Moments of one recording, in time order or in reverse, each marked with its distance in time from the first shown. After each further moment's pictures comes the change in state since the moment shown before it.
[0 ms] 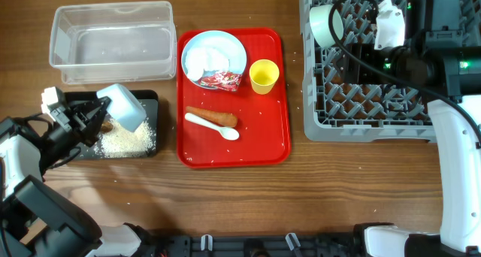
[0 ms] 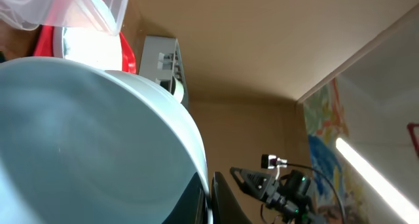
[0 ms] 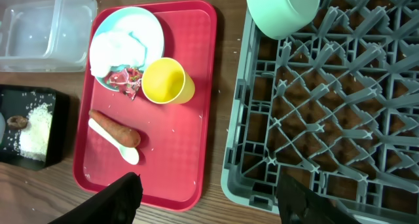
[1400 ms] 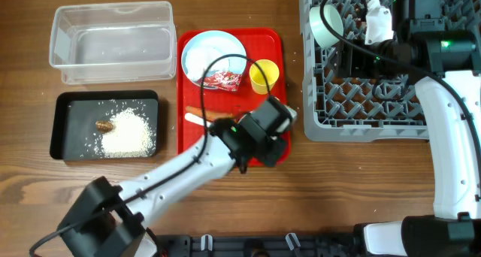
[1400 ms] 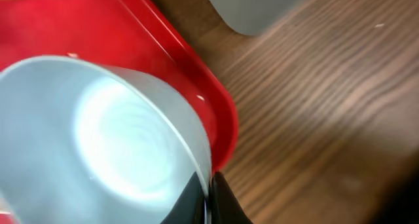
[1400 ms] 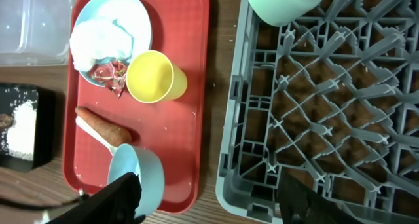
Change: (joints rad) left arm -1.645 -0.009 0.130 0.412 -1.463 -0.287; right arm 0.000 0.103 0.000 0.016 0.000 0.000
